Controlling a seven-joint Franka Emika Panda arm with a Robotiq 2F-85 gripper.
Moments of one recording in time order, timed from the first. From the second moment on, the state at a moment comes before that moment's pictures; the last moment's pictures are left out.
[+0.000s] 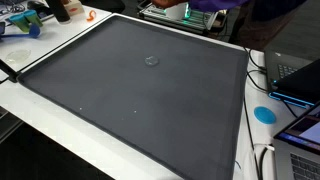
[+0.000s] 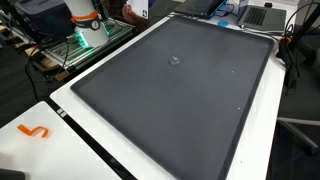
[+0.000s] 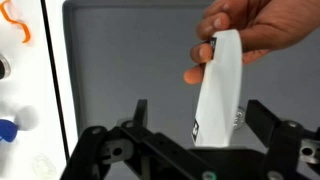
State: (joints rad) arm -0.03 -0.44 0.16 -2.49 -0.19 1.96 0.19
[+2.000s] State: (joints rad) arm -0.01 -0.44 0.15 -2.48 -0.18 1.96 0.19
